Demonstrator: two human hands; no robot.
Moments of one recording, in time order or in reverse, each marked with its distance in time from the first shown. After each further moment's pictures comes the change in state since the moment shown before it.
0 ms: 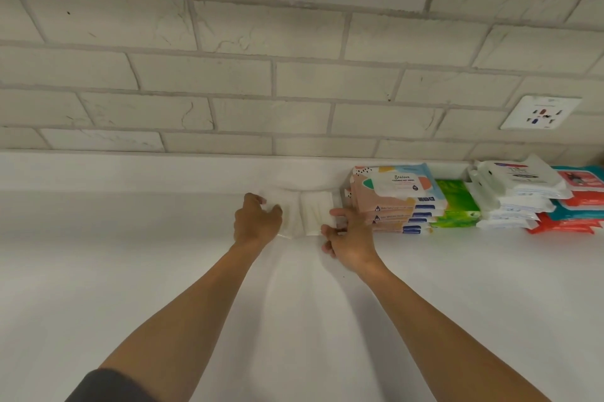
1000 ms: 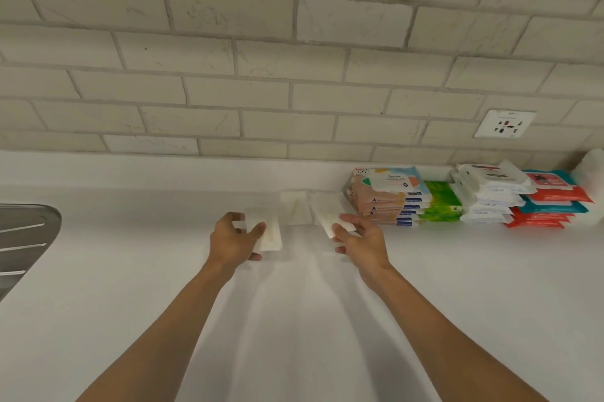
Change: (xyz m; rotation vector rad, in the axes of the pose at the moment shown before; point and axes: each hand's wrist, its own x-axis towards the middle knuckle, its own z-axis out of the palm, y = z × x) left_hand -0.086 -0.040 -0.092 -0.298 -0.029 0.012; right_hand -0.093 -0.016 -0.009 0.275 0.061 -0.049
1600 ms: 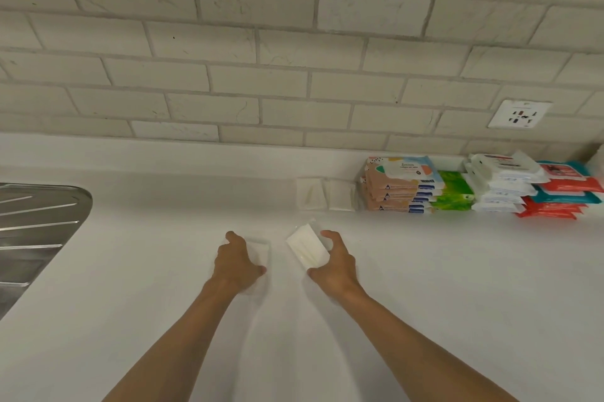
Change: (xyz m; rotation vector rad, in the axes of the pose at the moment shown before) left_hand -0.041 -0.044 -0.025 0.730 -0.072 -0.057; right_hand -0.060 0.043 0.051 -0.495 -0.152 0.037
